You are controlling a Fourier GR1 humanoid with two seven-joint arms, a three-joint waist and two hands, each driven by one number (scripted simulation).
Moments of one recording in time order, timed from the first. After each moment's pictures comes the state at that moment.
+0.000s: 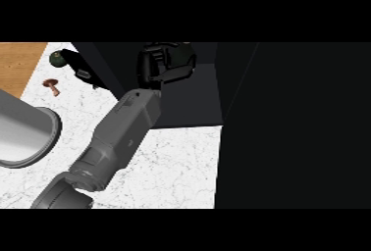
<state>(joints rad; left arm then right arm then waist) -1.11 0.00 -0.01 -0.27 0.49 0.44 -0.70 -0.07 -0.01 0.09 -2.46 -0.10 0.15 0.61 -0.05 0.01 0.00</state>
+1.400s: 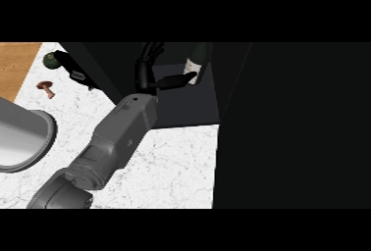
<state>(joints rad) -1.14 0.01 0.03 -0.09 0.46 0.46 -0.77 -0.11 -0.01 0.12 -2.45 -0.10 0.13 0.61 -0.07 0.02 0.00</state>
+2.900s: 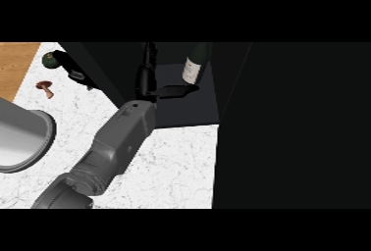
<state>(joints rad) -1.09 0.00 0.02 -0.10 0.41 0.34 -0.85 -0.09 -0.01 0.13 -2.45 -0.11 0.14 0.61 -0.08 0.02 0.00</state>
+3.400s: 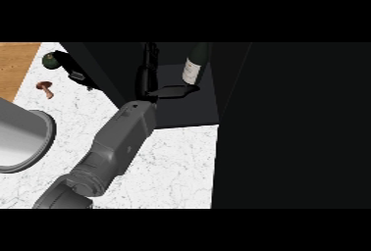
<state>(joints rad) -1.08 0.00 0.01 -0.12 0.46 0.26 -0.86 -0.12 -0.01 0.14 -2.45 -0.10 0.12 0.63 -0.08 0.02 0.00</state>
